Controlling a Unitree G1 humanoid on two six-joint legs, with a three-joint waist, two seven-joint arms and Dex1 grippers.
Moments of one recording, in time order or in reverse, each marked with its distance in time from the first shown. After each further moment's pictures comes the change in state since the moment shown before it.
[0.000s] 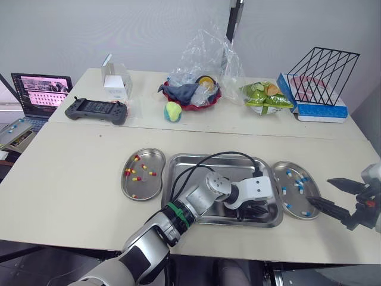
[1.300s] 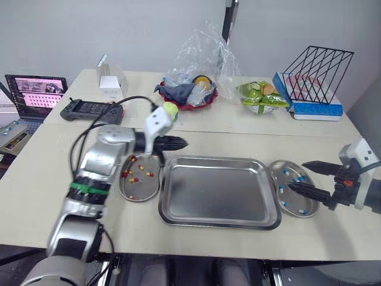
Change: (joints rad) left arm 0.072 0.731 0.546 -0.349 -0.242 0.178 -0.224; right arm -0.313 -0.085 0.275 0.178 0.002 -0.050 0.100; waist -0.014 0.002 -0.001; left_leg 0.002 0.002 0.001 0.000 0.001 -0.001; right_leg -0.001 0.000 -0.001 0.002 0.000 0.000
